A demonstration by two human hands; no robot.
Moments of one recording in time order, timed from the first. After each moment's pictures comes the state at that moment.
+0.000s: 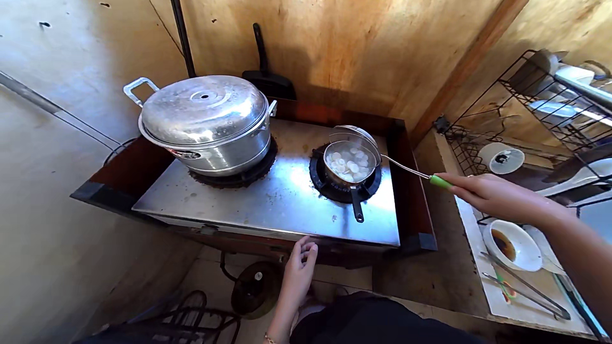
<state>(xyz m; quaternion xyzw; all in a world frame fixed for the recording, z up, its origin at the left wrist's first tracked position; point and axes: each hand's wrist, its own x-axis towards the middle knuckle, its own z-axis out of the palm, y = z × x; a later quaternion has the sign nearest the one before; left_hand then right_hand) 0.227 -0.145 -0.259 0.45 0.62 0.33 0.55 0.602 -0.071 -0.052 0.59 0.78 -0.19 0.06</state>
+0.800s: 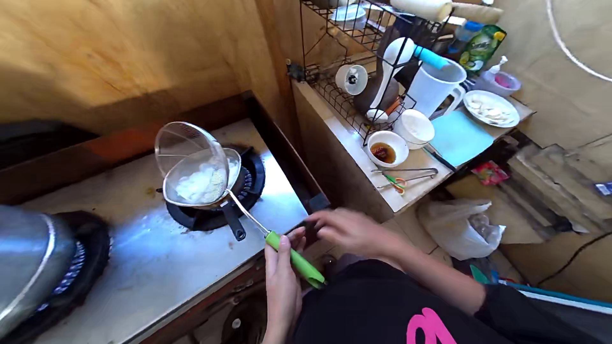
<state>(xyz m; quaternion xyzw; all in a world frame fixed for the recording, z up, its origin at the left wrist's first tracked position) 0.396 -0.174 -0.206 0.39 0.45 0.38 0.71 0.575 -0.228 -0.181 0.65 0.60 -0.35 -0.30</state>
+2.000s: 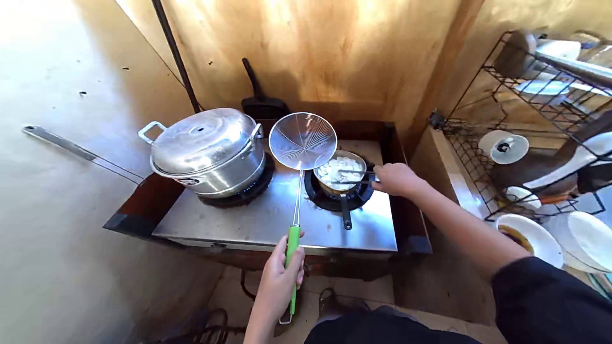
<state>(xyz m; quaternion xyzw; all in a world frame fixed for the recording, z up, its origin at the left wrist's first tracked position) 0.240 -0.141 -0.156 0.49 0.58 0.39 0.51 0.531 0.016 -0.128 0.64 0.74 -0.18 0.12</state>
